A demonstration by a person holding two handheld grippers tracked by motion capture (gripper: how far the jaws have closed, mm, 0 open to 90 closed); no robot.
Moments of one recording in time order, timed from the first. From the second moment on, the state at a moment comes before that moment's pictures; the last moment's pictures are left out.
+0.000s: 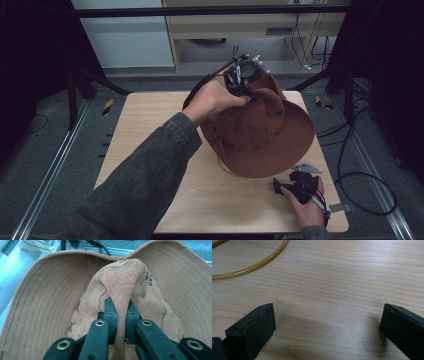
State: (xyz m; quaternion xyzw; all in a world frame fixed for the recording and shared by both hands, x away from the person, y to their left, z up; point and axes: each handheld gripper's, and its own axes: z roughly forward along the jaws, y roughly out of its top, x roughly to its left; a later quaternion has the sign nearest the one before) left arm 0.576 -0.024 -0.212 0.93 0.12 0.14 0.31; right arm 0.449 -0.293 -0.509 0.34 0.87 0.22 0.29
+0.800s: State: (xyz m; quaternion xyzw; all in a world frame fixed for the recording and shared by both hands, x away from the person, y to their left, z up) left arm 0.569 -0.016 -0.209 0.92 0.12 0.16 0.34; right arm 0.448 -0.293 -0.510 0.34 0.87 0.22 0.29
